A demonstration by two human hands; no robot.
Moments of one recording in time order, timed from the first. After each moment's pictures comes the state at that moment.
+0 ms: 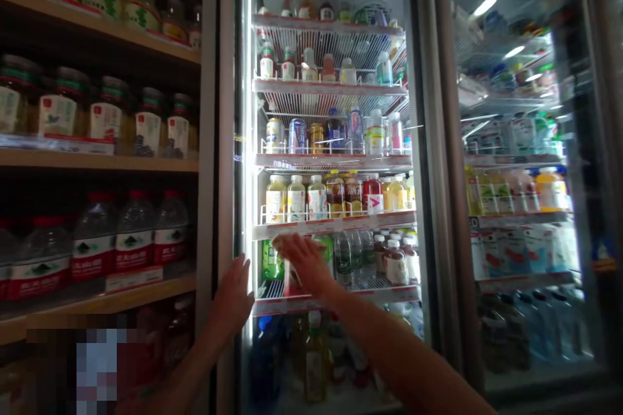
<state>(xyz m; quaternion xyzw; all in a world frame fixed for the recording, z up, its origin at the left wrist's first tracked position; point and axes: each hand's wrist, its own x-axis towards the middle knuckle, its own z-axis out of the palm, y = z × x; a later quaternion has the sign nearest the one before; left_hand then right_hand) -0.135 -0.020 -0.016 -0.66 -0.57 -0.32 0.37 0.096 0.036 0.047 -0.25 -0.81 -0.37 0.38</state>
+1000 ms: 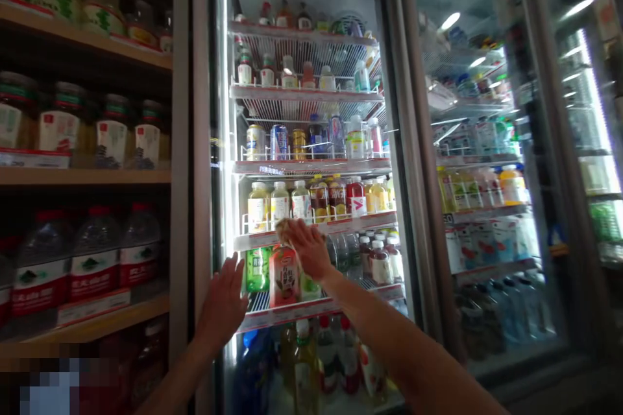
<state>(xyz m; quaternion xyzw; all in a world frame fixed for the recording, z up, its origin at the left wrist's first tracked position) -0.106 -0.019 0.012 -0.66 -0.54 -0.33 0.41 0.123 0.041 0.055 -0.31 -0.78 -0.38 0.39</state>
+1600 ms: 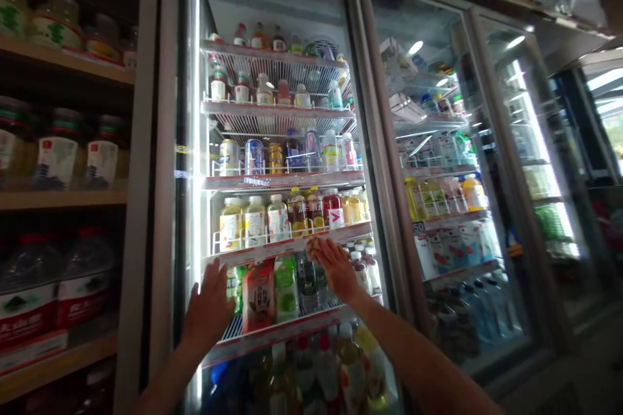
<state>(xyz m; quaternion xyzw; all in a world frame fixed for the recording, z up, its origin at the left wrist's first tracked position) -0.065 -0.002 0.044 -0.63 -0.59 -0.32 0.38 0.256 0.064 0.035 -0.38 -0.70 -0.40 0.46</state>
